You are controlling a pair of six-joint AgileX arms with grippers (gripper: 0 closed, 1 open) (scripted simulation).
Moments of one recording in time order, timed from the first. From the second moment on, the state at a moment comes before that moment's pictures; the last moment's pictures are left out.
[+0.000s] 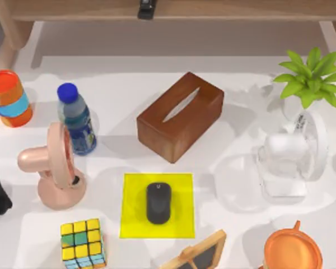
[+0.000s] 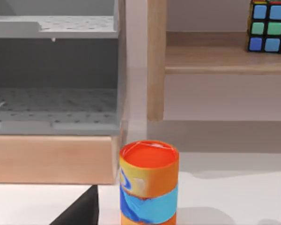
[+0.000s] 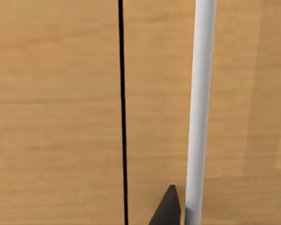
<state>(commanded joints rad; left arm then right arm) 0.00 0.00 0.00 0.00 0.00 0.00 -0.44 2.36 1.25 1.09 -0.39 1.57</state>
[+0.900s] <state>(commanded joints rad) 0.00 0.00 0.00 0.00 0.00 0.00 -0.30 1.58 0.83 0.73 -0.26 1.06</state>
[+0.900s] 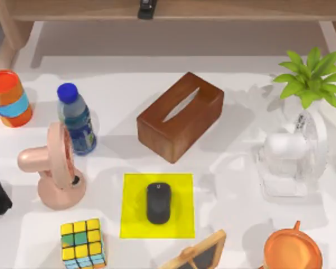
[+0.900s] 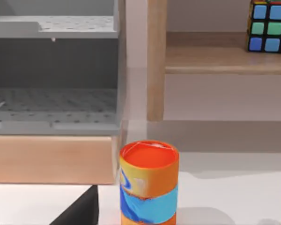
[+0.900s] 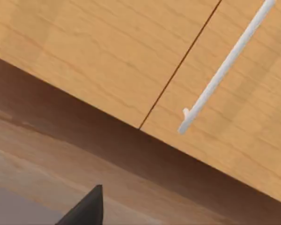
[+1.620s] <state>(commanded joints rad) 0.00 0.00 0.00 0.00 0.00 0.00 -0.06 0.23 0.16 0.14 -0.05 0.20</state>
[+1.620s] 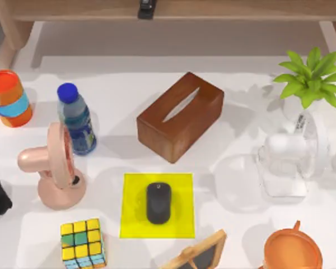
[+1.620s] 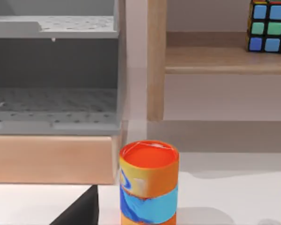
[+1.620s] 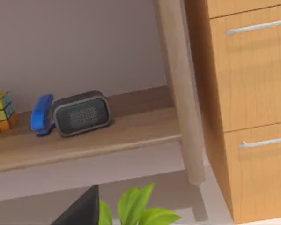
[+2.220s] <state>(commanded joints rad) 0.00 0.00 0.00 0.00 0.00 0.00 0.00 0.00 0.00 0.00 0.00 0.00</state>
